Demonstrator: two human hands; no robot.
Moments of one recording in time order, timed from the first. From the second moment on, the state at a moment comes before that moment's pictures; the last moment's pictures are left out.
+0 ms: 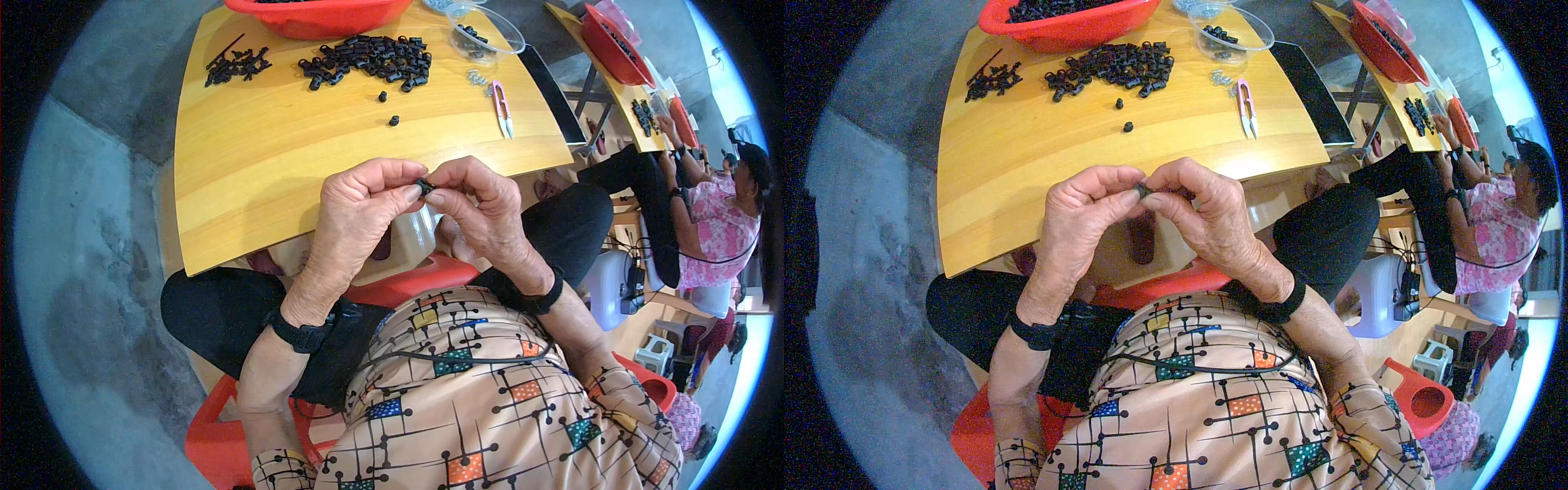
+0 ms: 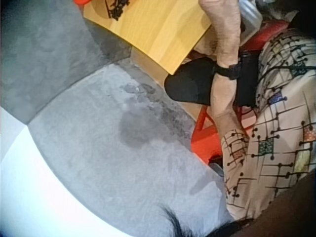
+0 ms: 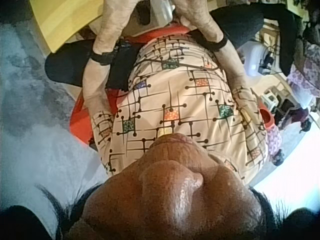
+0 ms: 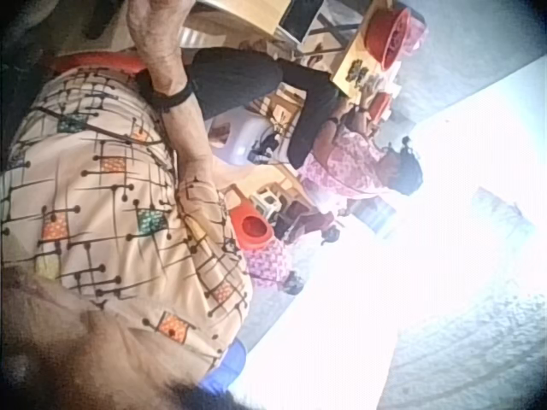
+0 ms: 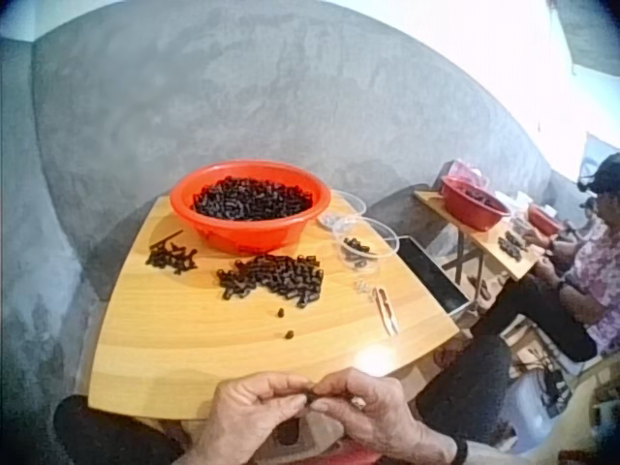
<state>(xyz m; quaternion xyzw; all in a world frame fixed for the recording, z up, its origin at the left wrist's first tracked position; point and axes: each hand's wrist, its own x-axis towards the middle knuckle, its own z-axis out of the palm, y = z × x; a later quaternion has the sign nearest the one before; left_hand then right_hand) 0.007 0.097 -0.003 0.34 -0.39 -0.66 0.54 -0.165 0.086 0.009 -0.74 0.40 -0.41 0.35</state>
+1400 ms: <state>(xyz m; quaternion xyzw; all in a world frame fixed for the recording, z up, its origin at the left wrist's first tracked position) 0.043 0.087 -0.003 0.24 -0.21 -0.76 0.57 -0.132 -0.006 0.004 -0.83 0.43 -0.31 0.18</state>
